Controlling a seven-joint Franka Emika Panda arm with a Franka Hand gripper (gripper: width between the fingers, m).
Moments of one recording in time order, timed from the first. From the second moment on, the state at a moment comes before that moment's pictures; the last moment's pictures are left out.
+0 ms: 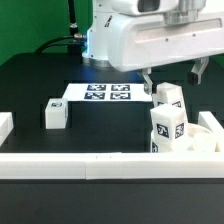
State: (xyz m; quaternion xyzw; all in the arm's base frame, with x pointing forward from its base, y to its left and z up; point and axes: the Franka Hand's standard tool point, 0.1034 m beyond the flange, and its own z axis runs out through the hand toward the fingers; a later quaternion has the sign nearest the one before) arm 0.579 0.075 0.092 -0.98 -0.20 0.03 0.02
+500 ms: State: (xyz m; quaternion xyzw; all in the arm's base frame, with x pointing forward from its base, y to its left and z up) arm 0.579 0.066 0.083 -0.98 -0.21 0.01 0.01
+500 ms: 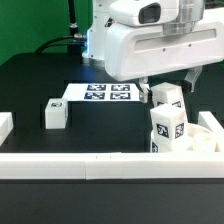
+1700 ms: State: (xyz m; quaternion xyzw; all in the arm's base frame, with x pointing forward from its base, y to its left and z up) arm 0.580 0.072 0.081 -0.98 0.21 0.01 0.01
